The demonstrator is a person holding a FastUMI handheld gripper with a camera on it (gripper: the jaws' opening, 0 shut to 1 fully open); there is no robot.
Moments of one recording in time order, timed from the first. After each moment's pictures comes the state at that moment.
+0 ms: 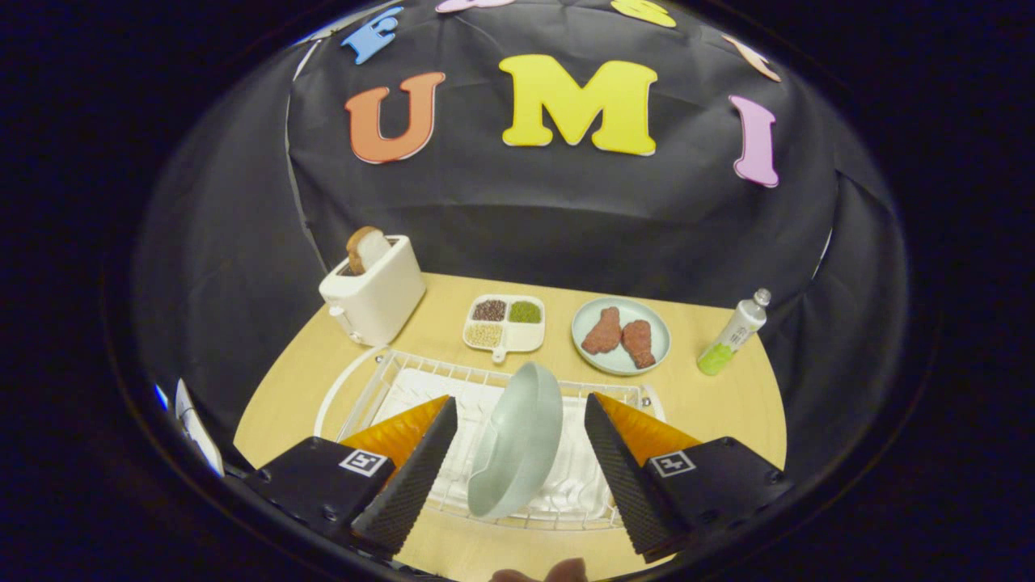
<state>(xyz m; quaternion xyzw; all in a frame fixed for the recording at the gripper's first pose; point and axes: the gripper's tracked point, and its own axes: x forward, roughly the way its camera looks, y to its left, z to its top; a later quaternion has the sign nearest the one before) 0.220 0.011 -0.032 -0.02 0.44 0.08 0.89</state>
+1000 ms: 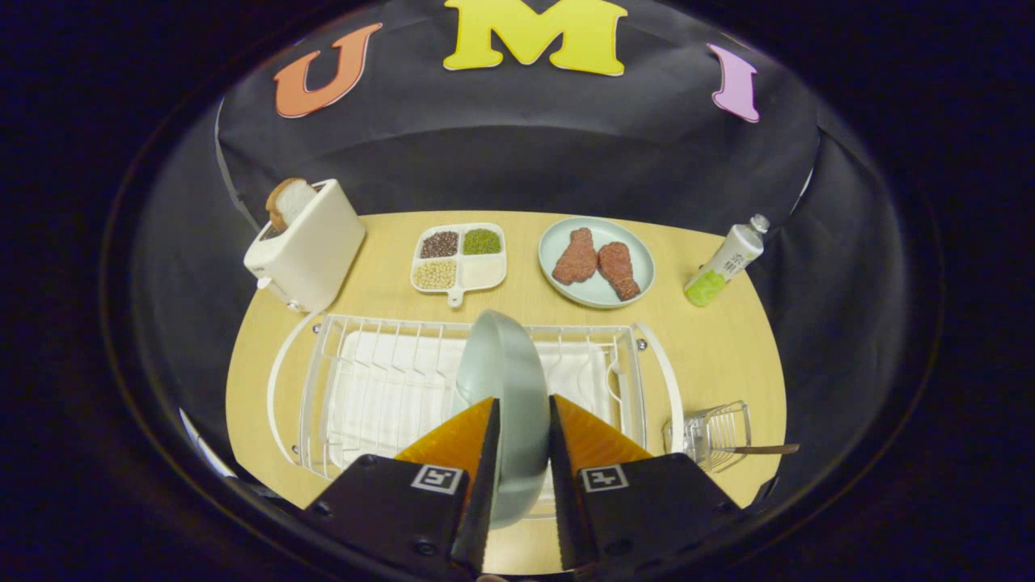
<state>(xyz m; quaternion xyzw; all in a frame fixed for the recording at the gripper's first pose) 0.230 0.004 -0.073 -0.02 0.54 -0.03 0.84</state>
